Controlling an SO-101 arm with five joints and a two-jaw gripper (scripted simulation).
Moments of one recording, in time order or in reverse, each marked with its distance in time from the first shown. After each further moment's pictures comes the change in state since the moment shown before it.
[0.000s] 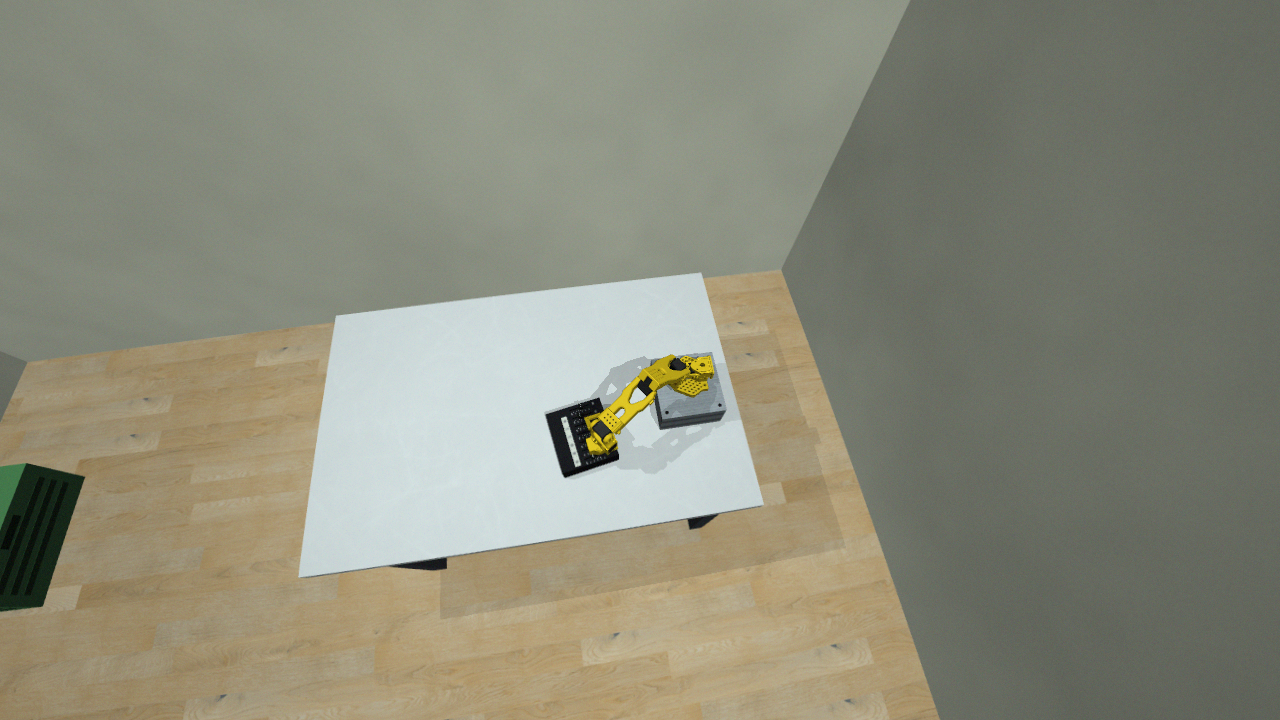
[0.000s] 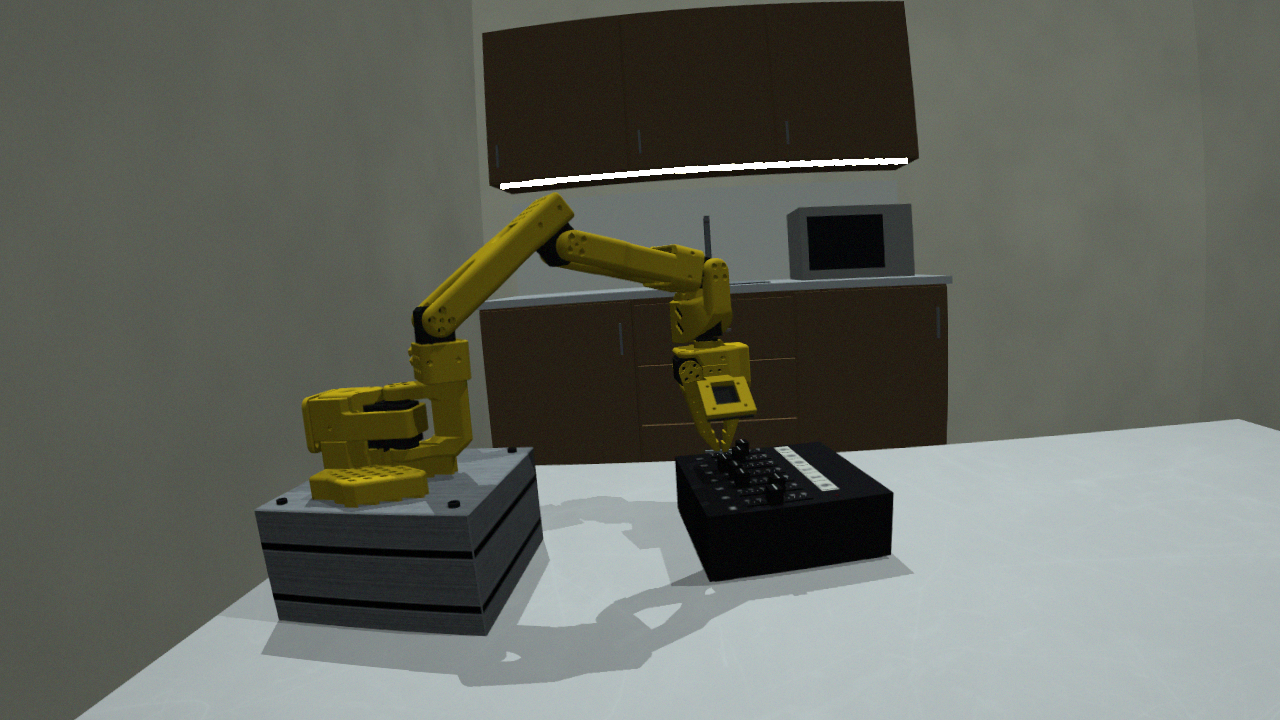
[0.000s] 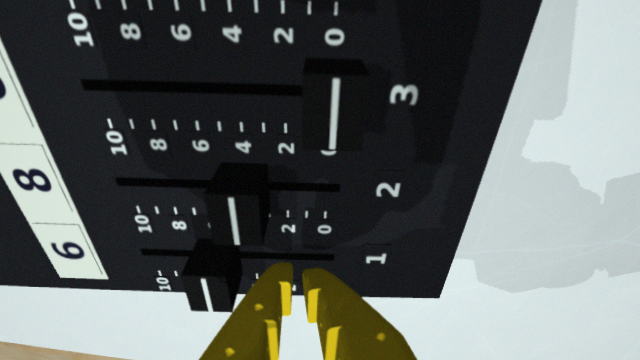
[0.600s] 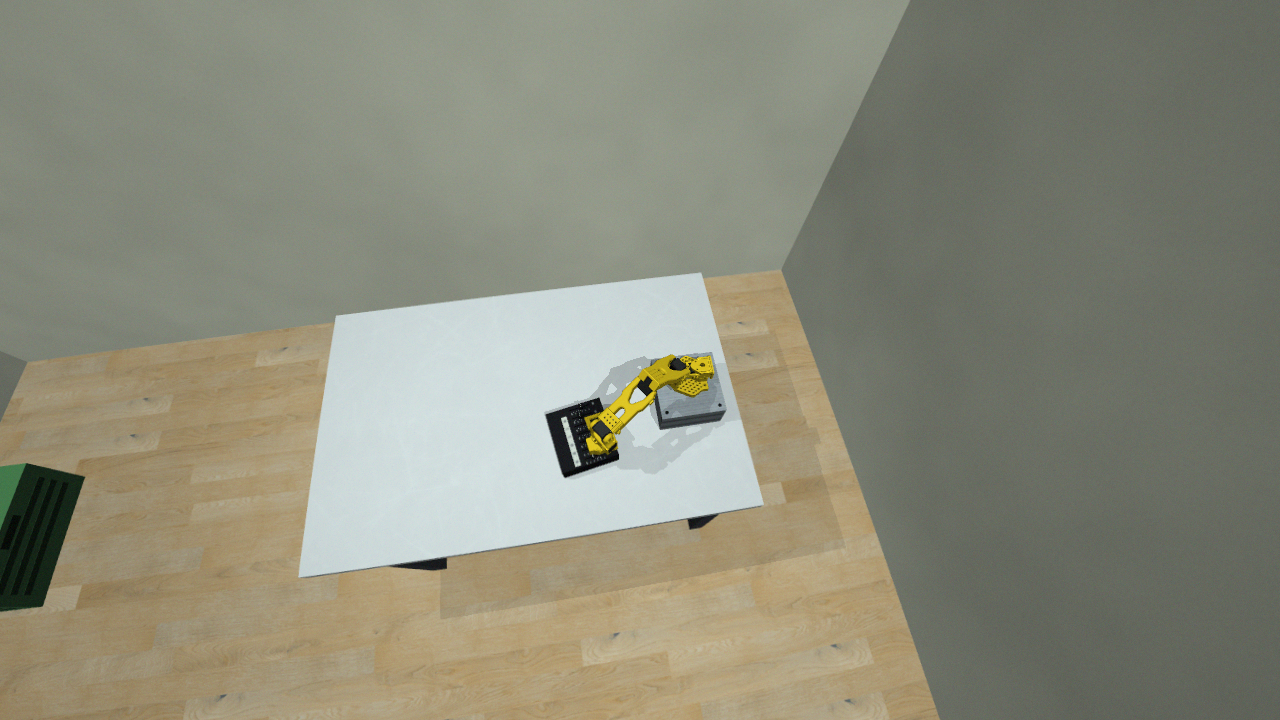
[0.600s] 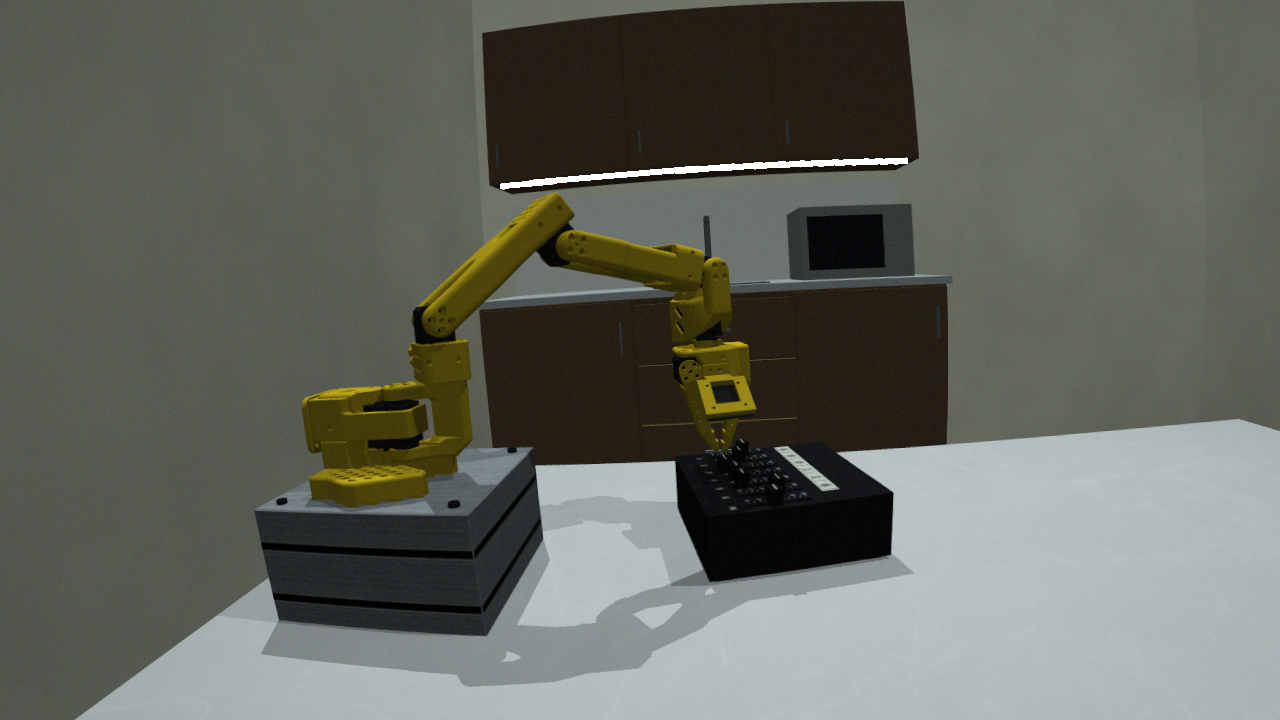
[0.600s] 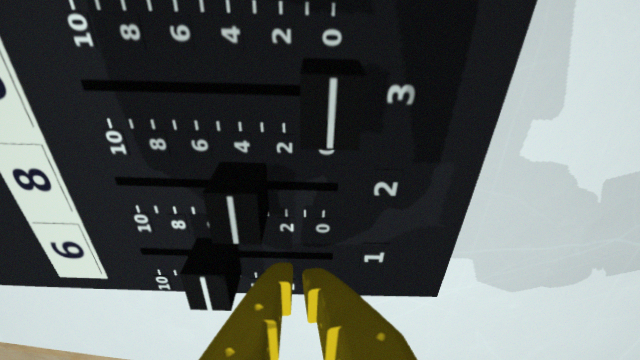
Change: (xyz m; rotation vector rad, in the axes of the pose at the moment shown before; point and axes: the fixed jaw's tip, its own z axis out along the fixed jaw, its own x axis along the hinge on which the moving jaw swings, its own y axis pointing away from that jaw) arm 0.000 0.000 -0.001 0.003 -0.001 0.000
